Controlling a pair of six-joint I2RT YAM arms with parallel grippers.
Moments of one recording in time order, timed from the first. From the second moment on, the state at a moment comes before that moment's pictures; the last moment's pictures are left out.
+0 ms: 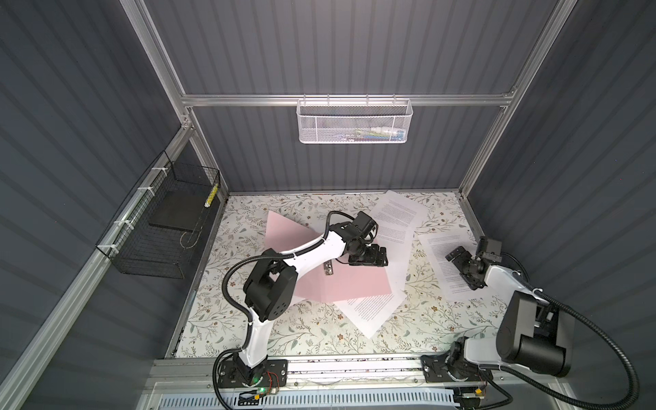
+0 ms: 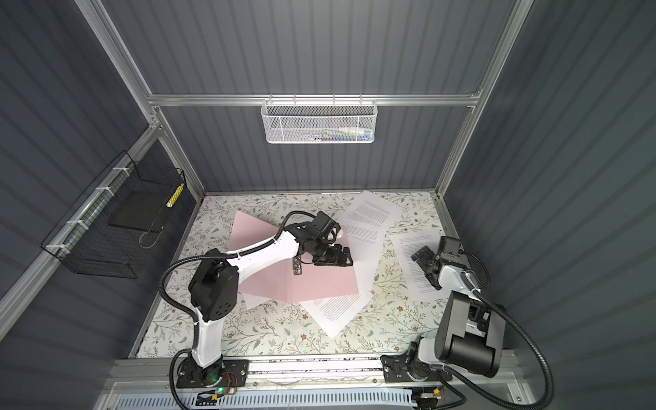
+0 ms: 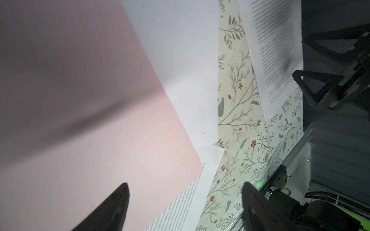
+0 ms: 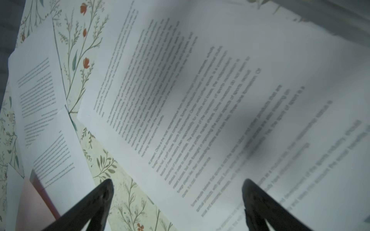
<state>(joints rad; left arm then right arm) -0.83 2.05 1.67 -0.65 0.39 -0.55 -0.37 1.41 0.69 -0.29 -0.14 0.63</state>
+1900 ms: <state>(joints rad) -1.02 2.46 2.09 -0.68 0.52 -0.59 -0.34 2.04 1.44 -0.61 -0.20 0.37</state>
